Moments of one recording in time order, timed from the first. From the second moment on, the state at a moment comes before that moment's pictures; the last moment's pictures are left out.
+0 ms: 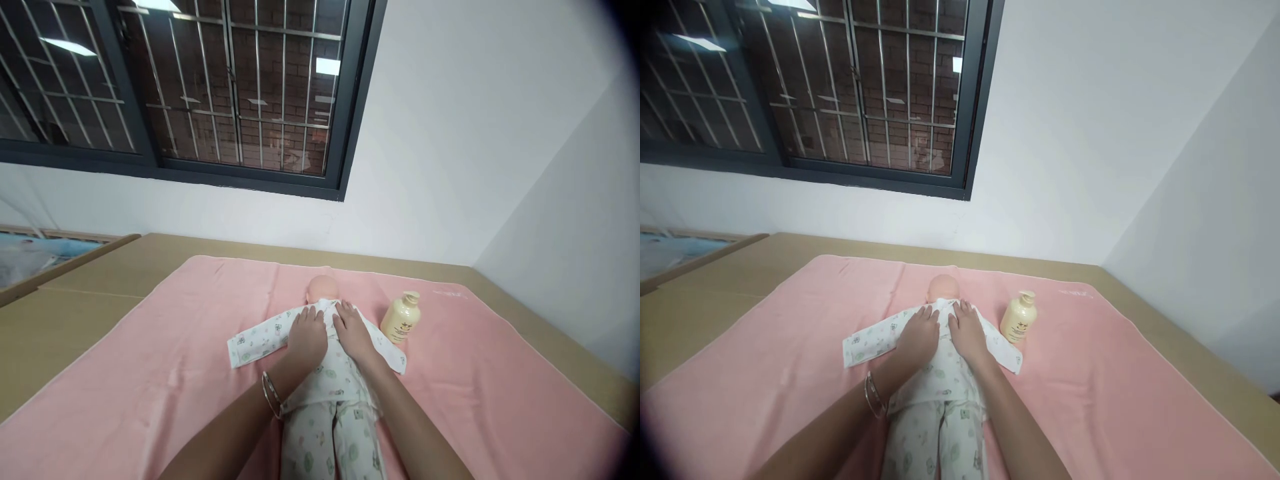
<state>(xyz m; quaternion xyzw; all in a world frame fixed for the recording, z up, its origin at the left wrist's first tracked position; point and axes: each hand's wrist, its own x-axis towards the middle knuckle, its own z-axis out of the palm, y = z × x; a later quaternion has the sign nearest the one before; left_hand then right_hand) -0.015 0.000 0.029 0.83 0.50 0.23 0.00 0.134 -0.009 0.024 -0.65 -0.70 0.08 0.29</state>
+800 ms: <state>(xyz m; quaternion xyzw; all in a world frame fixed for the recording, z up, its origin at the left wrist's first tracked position) -0.009 -0.004 0.021 0.80 0.54 0.26 -0.01 0.122 -0.012 0.026 -0.66 -0.71 0.02 0.24</state>
